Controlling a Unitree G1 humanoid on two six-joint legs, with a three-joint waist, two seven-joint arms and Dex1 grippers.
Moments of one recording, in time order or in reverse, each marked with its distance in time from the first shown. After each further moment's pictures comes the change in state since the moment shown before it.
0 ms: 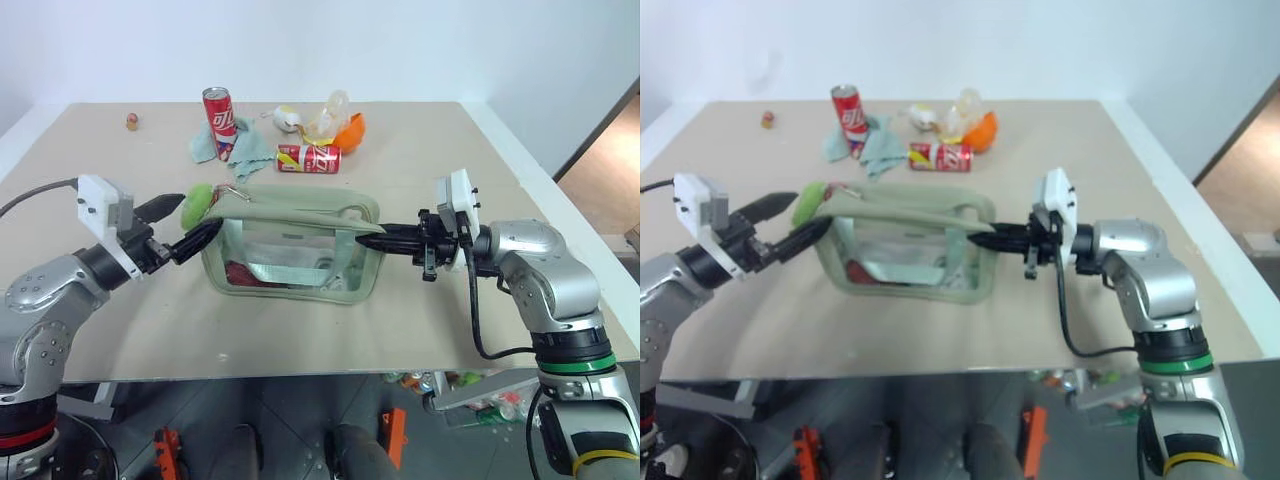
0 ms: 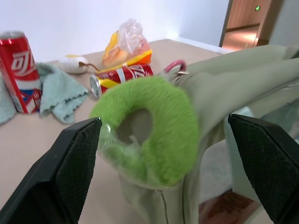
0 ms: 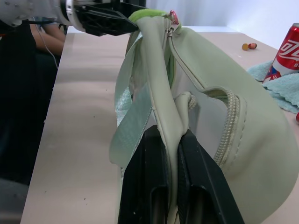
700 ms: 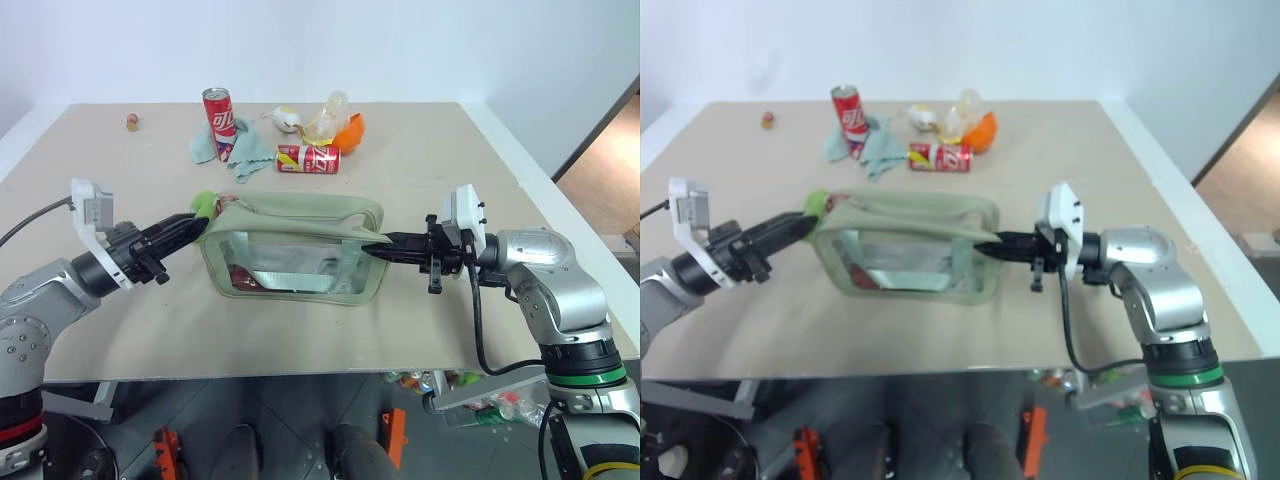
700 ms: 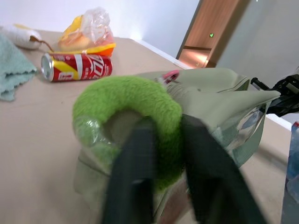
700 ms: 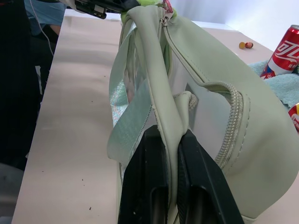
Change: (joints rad) left arm 0.005 0.042 0.087 0.051 -0.267 0.219 -0.075; right arm 0.046 -0.029 -0.003 -0.014 -0.036 -0.098 0.010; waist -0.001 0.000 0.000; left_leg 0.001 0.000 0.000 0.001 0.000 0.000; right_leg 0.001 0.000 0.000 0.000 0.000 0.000
